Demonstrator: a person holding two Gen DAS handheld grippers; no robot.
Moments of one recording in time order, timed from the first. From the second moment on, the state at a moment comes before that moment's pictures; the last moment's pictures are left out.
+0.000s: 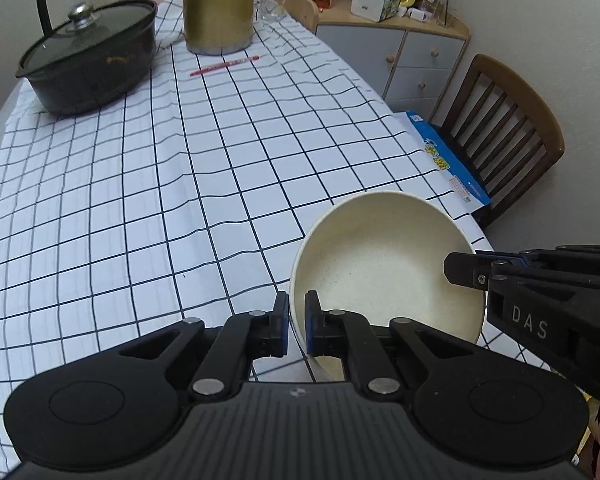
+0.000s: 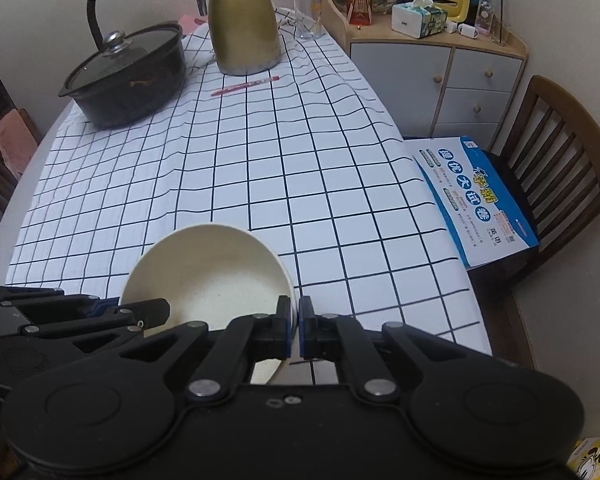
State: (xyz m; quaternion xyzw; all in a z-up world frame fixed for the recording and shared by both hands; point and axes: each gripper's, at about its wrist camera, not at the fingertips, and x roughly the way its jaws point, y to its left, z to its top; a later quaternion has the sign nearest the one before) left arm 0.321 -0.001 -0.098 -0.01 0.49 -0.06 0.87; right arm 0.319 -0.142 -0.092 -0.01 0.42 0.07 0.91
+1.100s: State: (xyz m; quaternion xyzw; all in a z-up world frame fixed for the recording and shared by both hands) left arm 0.106 -0.014 -0.020 0.00 0.45 0.01 0.89; right arm 0.121 -0.148 -0.044 -0.03 0.37 0.17 0.91
